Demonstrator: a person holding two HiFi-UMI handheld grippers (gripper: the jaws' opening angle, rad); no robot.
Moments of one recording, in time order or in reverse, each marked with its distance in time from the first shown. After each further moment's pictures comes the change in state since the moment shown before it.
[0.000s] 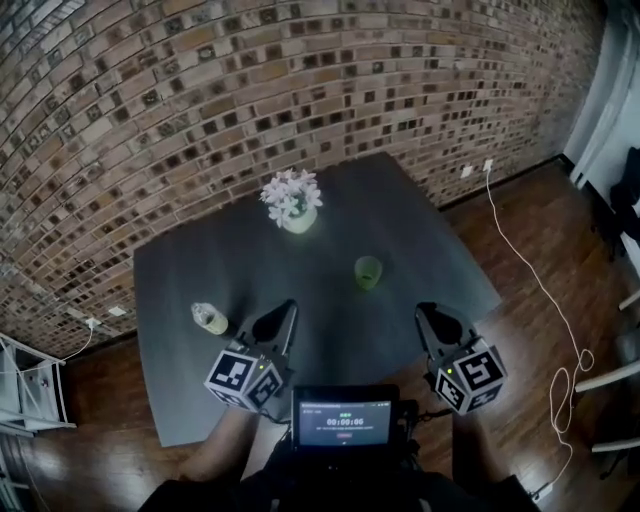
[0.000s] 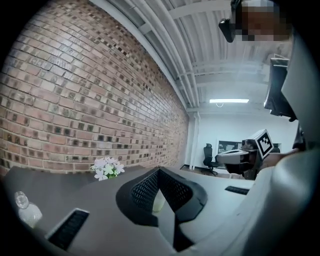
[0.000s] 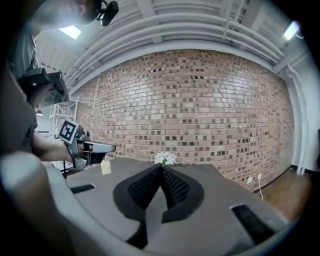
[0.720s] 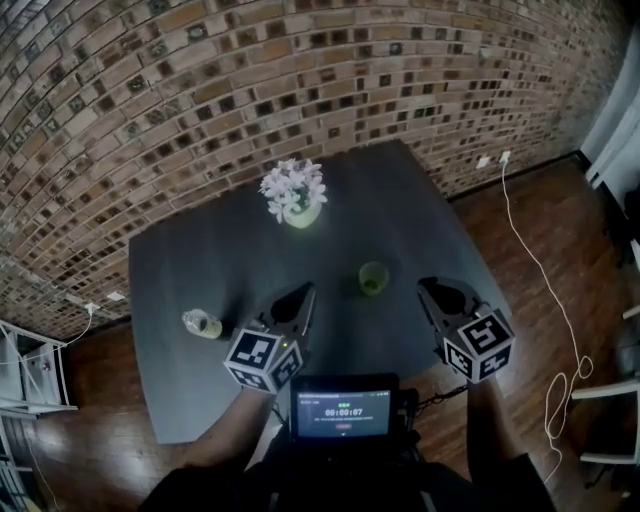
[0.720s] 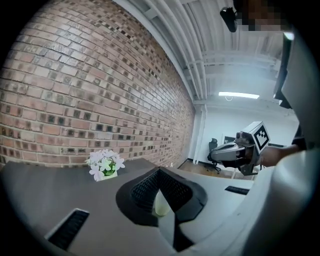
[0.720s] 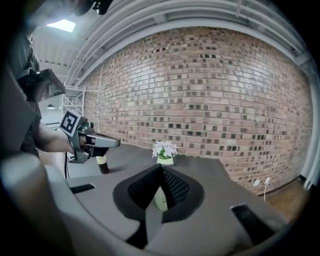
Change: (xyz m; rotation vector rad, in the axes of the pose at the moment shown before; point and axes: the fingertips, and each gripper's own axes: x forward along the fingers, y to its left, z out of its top) left arm 0.096 0.031 -0.020 -0.023 0.077 0.065; right arm 0.094 -0.064 -0.003 -0.080 0.168 0.131
